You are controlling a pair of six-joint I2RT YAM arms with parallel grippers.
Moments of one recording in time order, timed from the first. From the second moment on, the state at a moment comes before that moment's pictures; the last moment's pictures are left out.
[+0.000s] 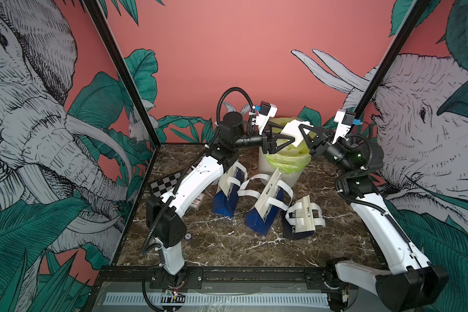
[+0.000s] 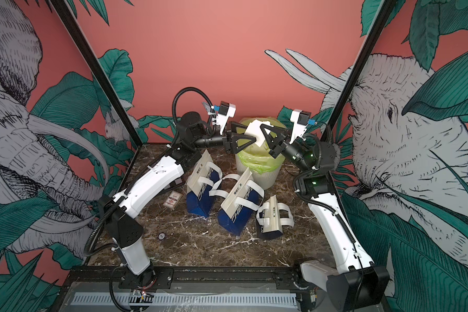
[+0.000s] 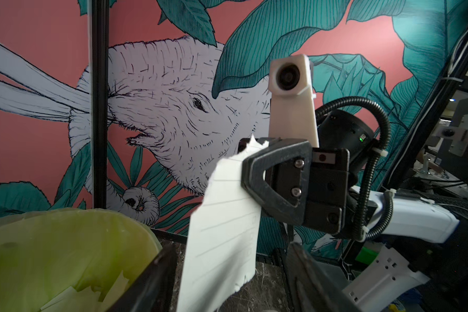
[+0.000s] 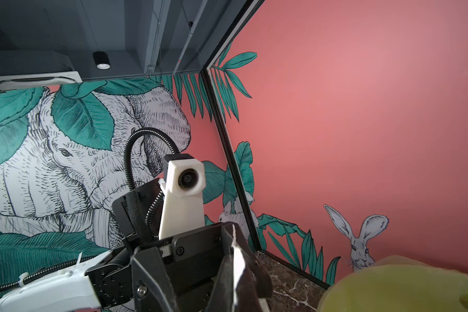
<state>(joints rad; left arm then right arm) -0.70 1.79 1.86 0.10 0.90 -0.33 0.22 1.19 1.22 0.43 -0.70 0.58</state>
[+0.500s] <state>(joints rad) -0.73 1.79 1.87 0.07 0.91 -0.27 0.26 1.20 1.26 0.32 -0.71 0.51</state>
